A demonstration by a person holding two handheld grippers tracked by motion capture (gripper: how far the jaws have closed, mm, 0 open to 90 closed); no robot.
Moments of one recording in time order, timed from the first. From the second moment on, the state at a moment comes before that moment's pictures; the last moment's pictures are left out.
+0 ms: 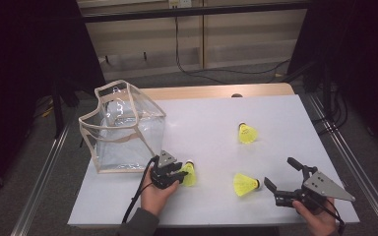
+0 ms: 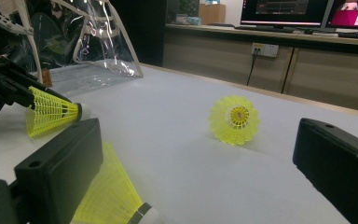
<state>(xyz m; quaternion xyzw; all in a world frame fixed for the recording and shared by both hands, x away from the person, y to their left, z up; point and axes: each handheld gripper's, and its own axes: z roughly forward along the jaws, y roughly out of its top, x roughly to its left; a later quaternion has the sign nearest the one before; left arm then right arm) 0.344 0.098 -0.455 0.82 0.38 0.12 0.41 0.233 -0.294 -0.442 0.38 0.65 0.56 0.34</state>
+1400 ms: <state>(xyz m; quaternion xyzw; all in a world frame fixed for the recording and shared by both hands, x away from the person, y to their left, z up) 0.344 0.098 -0.447 0.81 0.39 0.08 0.43 0.233 -0.294 -0.441 0.38 0.65 0.56 0.34</state>
